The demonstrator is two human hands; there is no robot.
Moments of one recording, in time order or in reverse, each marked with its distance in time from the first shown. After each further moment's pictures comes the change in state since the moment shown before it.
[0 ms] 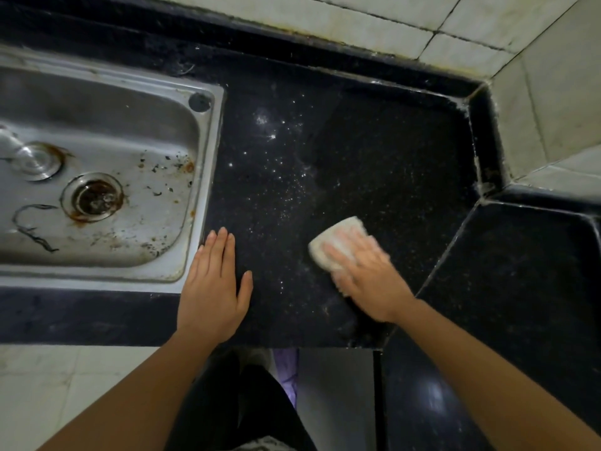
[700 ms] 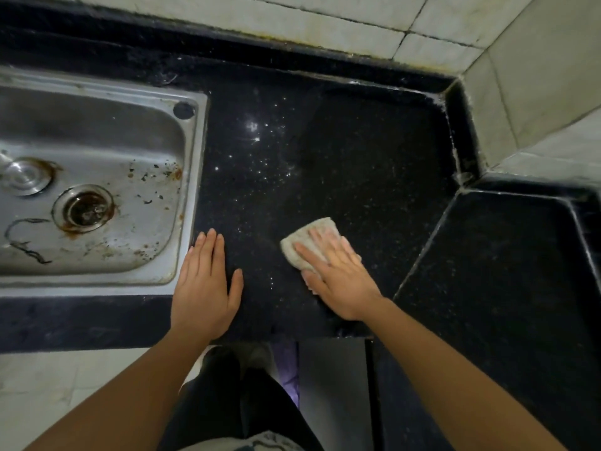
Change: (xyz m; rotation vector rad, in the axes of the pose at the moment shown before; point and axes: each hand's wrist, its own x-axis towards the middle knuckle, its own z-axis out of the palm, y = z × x) left_hand -0.001 0.001 0.000 -0.001 0.021 0.000; right_hand -0.001 -0.043 -0.003 0.095 -0.019 0.064
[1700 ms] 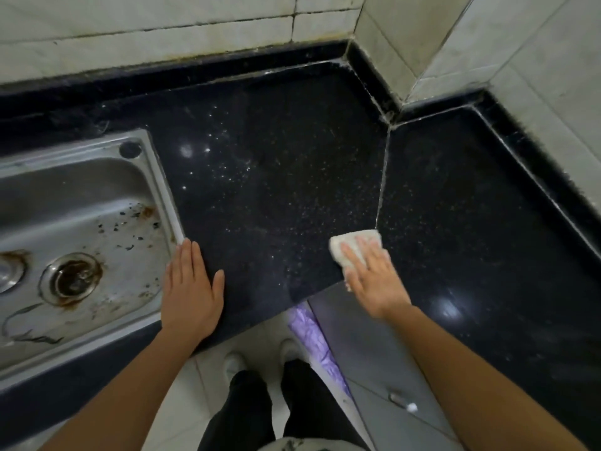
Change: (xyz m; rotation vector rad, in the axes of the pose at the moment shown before) left_hand 0.005 -0.052 -0.028 0.022 -0.126 0.201; right_hand -0.110 -0.040 0.064 0.110 0.189 0.636
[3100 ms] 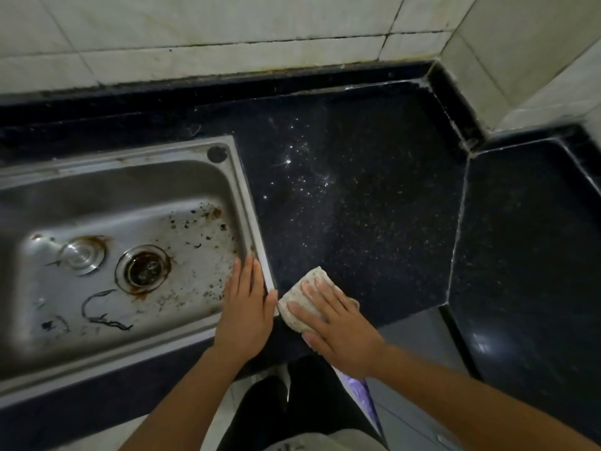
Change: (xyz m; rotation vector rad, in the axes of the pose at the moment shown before) left_hand 0.001 -0.053 -0.007 -0.213 -0.157 0.082; right_hand 0.011 -0.163 0.025 -0.114 -0.156 -0.636
